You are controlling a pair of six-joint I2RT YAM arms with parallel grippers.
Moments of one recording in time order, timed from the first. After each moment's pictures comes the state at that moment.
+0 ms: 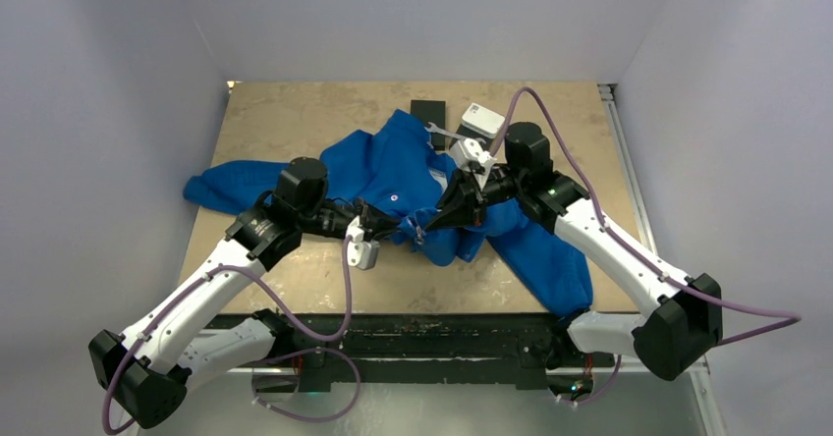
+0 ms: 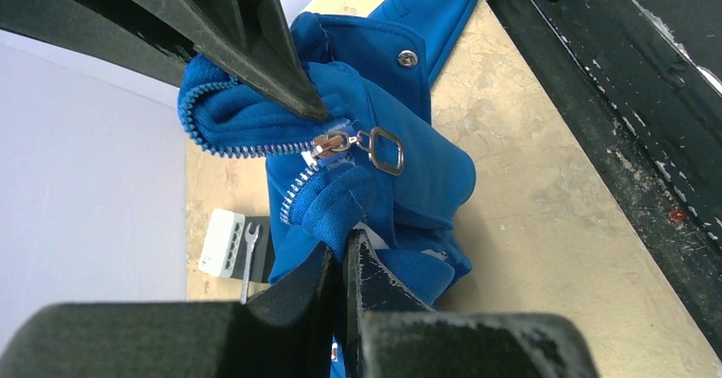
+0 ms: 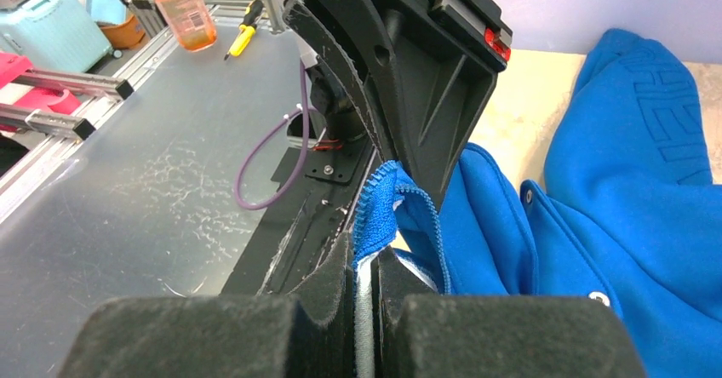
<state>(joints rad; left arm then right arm) -0.61 0.97 0.93 -0.46 0.92 1.14 0.55 1.24 1.05 -0.11 -1.31 -0.19</state>
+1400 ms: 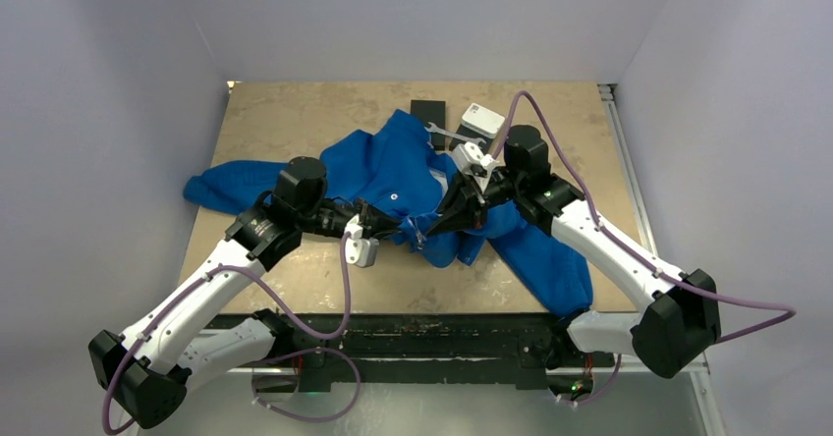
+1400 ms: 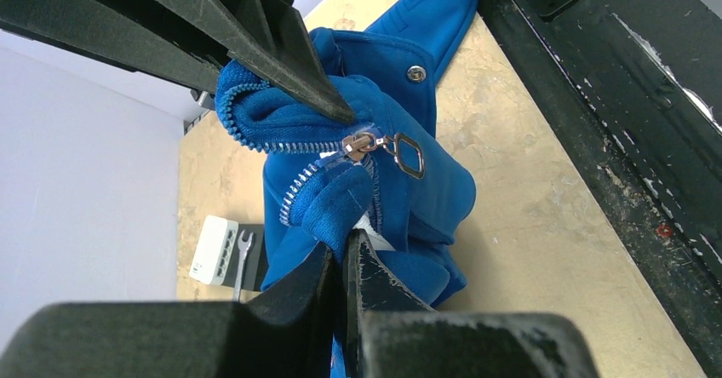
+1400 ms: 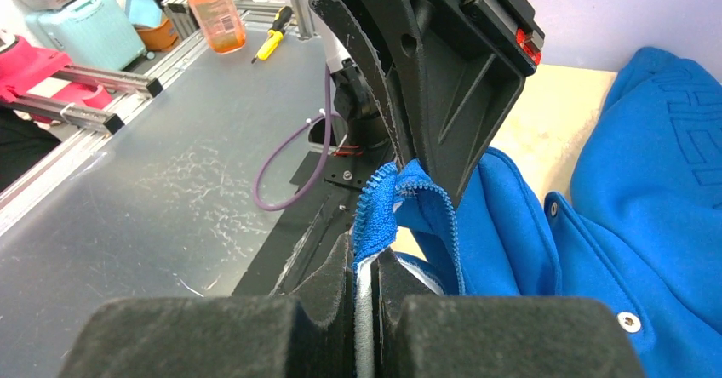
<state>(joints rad) -0.61 0.96 0.93 -0.43 0.94 1.09 0.55 1.26 1.00 -0.01 -1.38 -0.15</state>
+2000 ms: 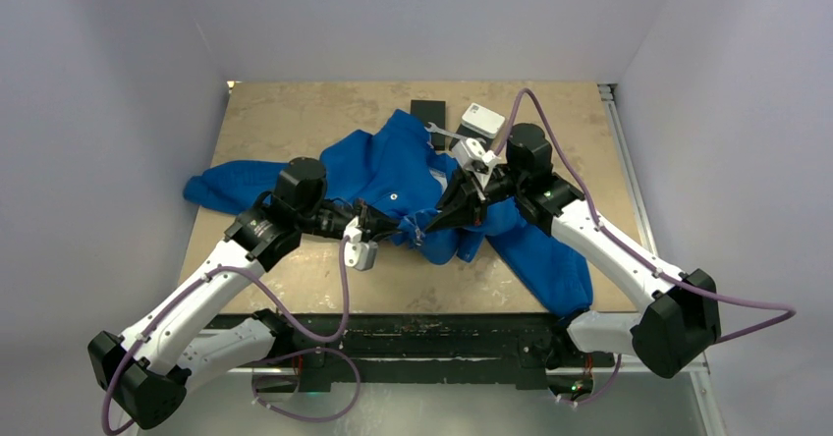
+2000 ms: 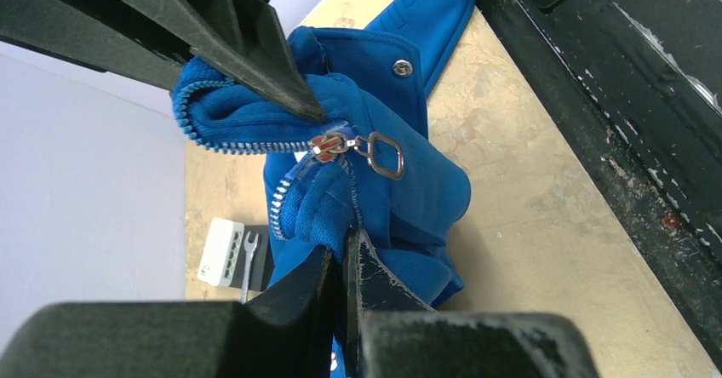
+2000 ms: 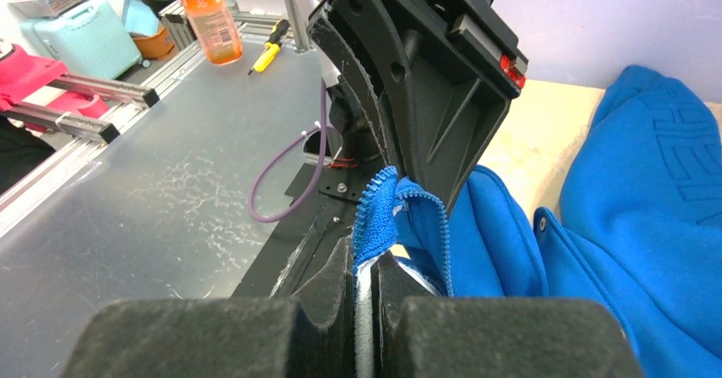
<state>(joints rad) -0.61 0.96 0.93 -0.45 0.94 1.12 0.55 1.26 1.00 0.09 -1.38 -0.08</state>
